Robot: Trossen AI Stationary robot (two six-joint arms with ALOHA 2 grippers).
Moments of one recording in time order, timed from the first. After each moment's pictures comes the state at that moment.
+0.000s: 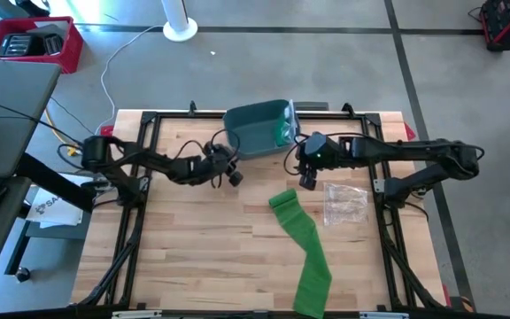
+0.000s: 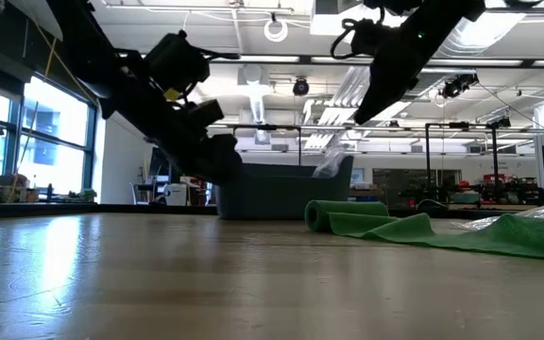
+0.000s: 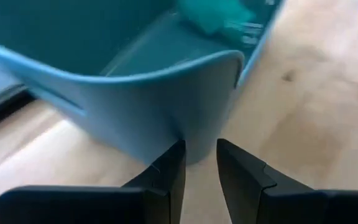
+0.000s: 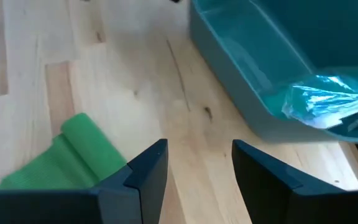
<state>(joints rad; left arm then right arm) 0.16 1.64 0.61 0.38 -0.56 -0.26 -0.16 1.31 0.97 -0.55 0.17 0.00</state>
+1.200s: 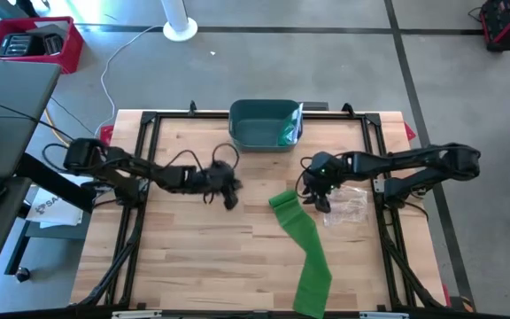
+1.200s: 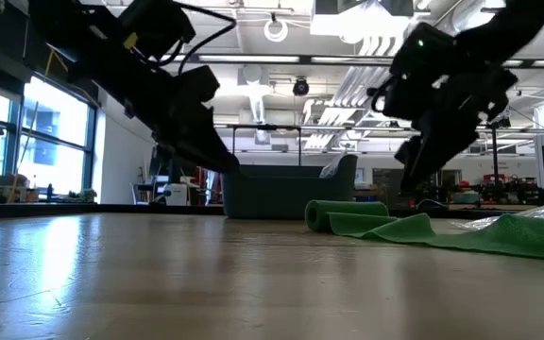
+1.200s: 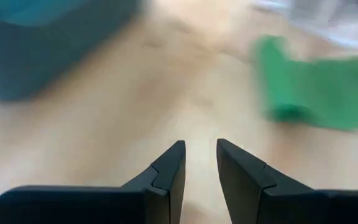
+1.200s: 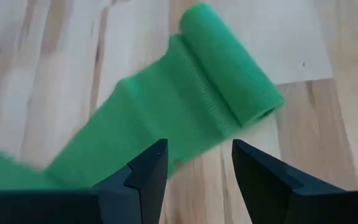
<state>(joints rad) -0.02 1.50 0.61 0.23 -0.29 -0.43 -0.18 1.30 0.57 -0.22 -0.35 0.02</state>
